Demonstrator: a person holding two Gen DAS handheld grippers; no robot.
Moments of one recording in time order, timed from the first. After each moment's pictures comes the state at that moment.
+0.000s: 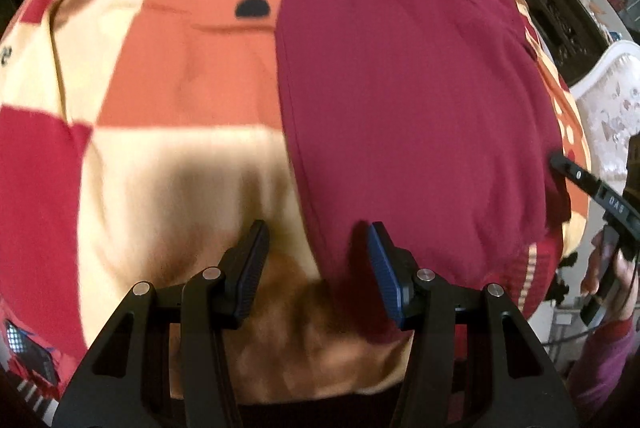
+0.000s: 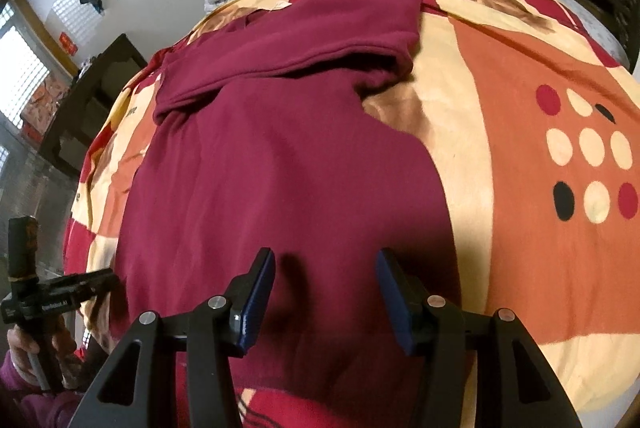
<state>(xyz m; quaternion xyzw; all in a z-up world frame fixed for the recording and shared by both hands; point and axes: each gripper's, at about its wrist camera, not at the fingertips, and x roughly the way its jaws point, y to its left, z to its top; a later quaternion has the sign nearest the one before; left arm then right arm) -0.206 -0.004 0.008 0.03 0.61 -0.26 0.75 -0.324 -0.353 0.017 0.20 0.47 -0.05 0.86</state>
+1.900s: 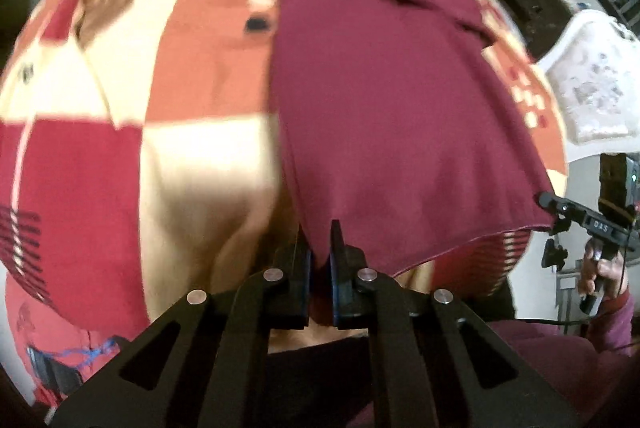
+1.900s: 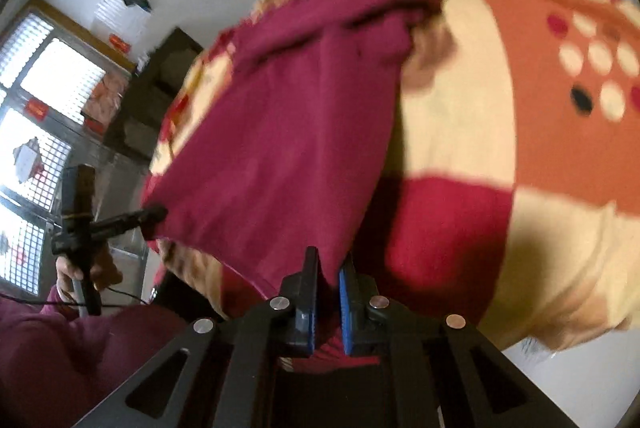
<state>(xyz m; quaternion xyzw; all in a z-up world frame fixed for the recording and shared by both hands) -0.220 0.034 0.033 0.06 0.60 -0.31 0.74 -0.401 -0.326 0.006 0.30 0.49 0.07 0.81</state>
